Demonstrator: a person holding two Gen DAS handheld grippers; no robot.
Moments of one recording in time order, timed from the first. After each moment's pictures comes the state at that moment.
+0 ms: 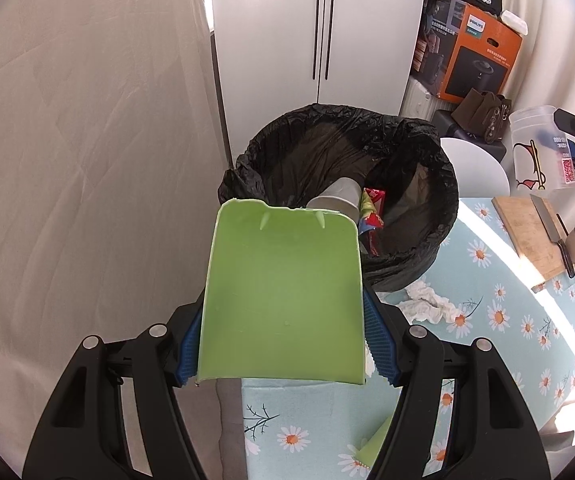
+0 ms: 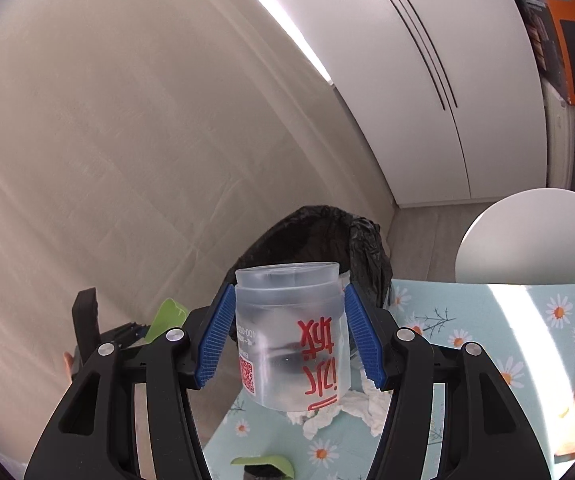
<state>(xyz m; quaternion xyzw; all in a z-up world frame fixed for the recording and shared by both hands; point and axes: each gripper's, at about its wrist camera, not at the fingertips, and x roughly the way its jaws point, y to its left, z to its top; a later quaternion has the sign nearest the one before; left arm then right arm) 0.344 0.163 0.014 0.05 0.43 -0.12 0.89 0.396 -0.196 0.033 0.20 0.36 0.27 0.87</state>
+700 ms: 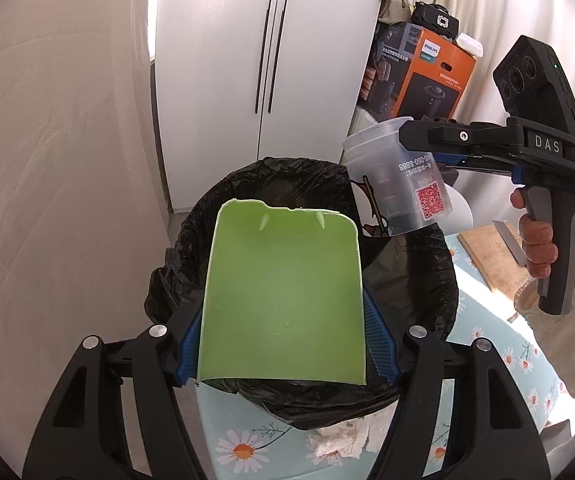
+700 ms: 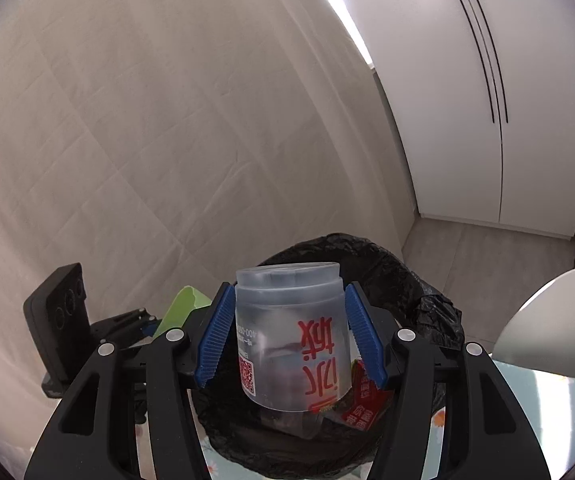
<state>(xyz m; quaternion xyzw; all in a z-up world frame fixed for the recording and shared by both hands) 0.437 0.135 -0.007 0.04 0.38 -0.23 0.89 0.522 -0.092 -0.005 0.13 0.37 0.32 0.86</state>
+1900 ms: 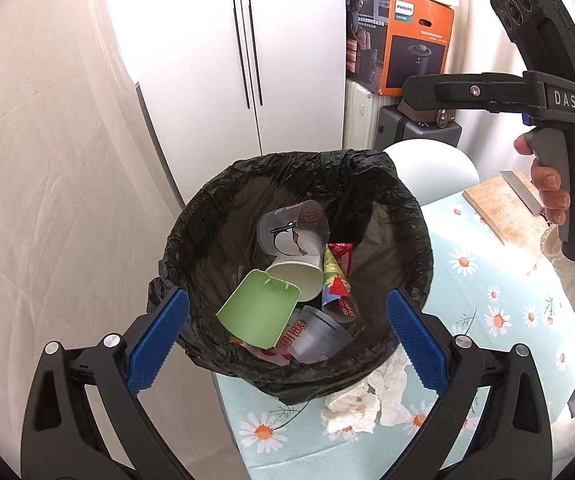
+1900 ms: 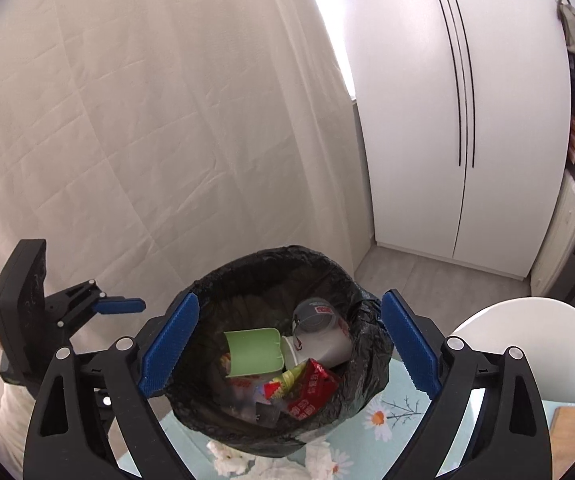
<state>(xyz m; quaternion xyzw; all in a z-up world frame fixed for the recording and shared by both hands) 0.393 0.097 0.023 0.13 0.38 -0.22 0.89 0.466 -0.114 0.031 0.04 0.33 0.26 0.91</state>
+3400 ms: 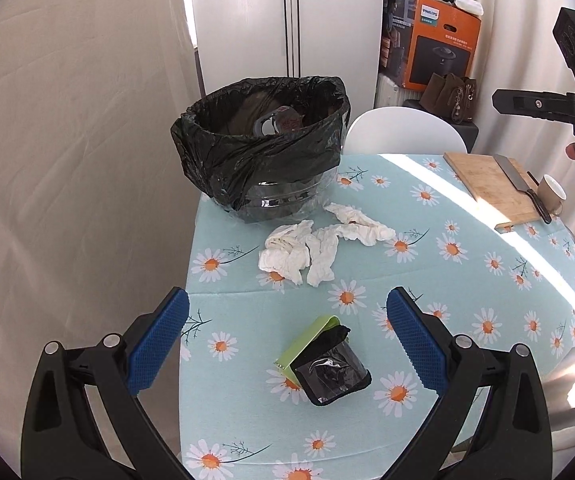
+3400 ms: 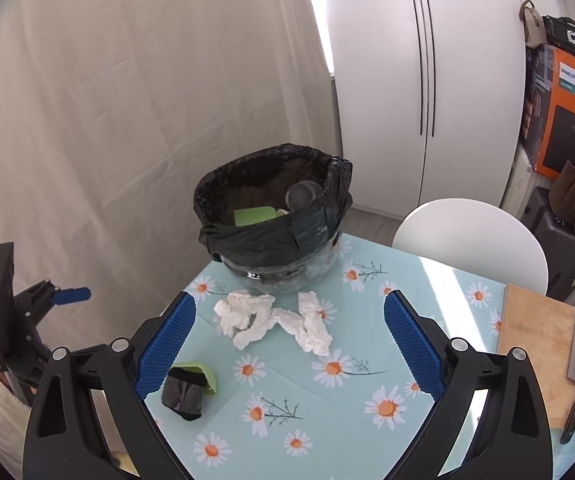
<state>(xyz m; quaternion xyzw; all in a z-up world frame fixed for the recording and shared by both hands) 0.169 0.103 -0.016 0.08 0.39 -0.11 0.91 0.254 -0.178 0.013 0.01 0.37 0.22 0.90</state>
